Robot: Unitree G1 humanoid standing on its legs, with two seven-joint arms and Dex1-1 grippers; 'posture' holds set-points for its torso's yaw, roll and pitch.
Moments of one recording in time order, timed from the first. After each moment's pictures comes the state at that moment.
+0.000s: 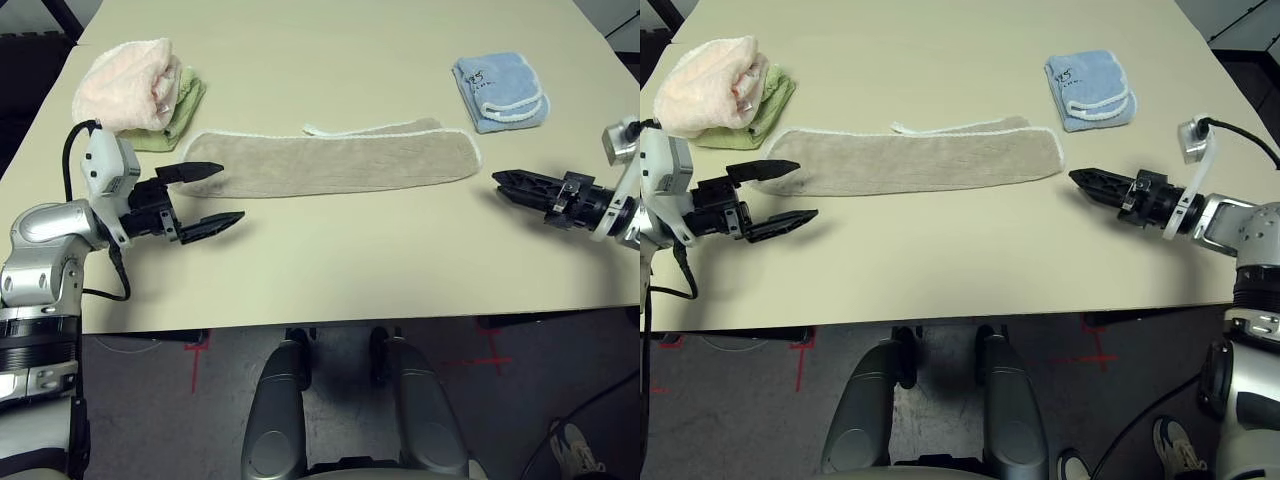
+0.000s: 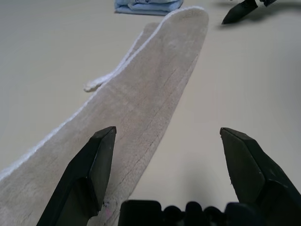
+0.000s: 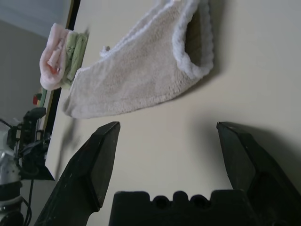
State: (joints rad) left arm -0.45 0.82 0.22 0.09 -0.45 0.17 -1.24; right arm -0.66 -0.65 -0.47 0.39 0.71 1.23 0.84
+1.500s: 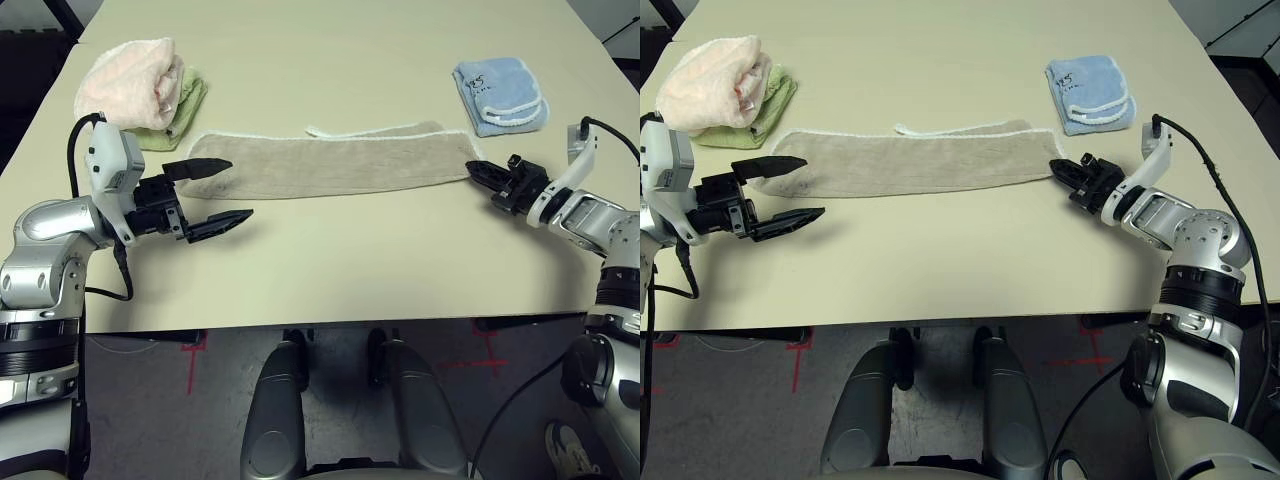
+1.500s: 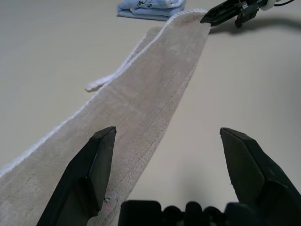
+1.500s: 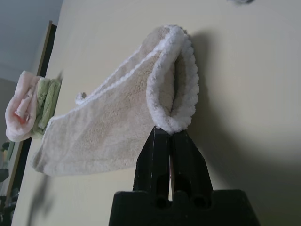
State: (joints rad) left arm -0.44 0.82 0.21 0.05 -0.47 0.22 -1.21; right arm -0.67 -0.47 -0.56 0.31 0.83 1.13 0.41
